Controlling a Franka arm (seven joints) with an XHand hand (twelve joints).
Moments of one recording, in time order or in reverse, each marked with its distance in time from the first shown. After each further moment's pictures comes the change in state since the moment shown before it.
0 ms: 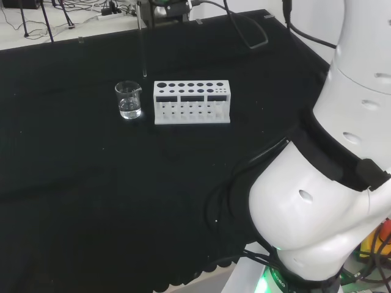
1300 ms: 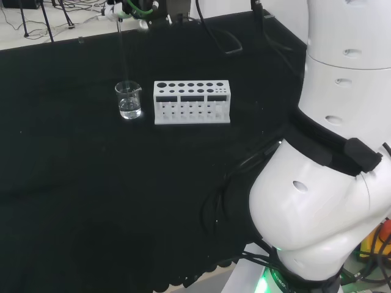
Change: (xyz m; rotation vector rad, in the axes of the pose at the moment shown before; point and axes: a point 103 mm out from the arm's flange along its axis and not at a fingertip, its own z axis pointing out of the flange) arm 0.025 0.044 0.056 0.040 0.054 -0.083
